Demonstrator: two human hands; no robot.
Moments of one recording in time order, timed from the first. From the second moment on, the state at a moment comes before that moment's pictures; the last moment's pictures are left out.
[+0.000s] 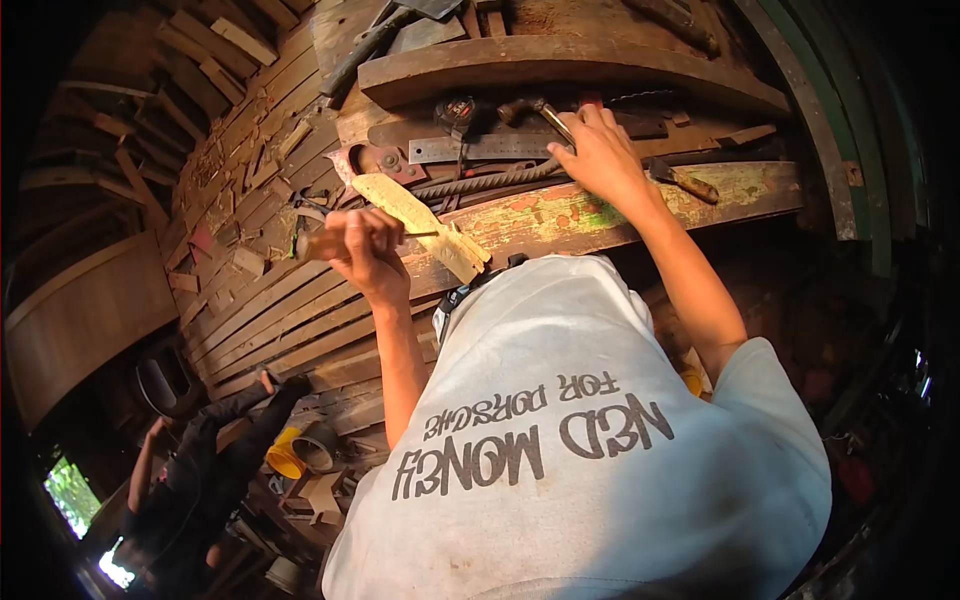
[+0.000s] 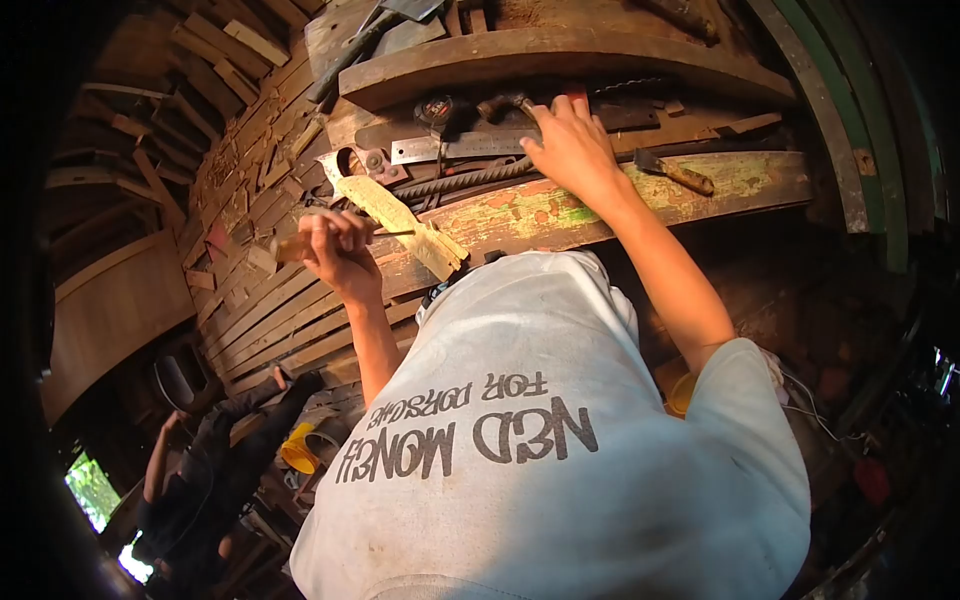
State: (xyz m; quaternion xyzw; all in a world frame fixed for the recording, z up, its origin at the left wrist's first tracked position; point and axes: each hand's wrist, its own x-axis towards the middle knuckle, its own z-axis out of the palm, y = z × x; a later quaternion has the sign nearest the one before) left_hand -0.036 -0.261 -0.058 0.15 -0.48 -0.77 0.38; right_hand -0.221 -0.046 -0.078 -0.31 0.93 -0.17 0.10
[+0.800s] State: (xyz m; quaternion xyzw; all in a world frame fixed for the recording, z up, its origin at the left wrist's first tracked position) left_hand -0.055 -0.233 -0.065 0.11 -0.65 -0.71 0.25; right_hand -0.230 -0.036 -0.122 -0.26 0.92 -0.25 0.13
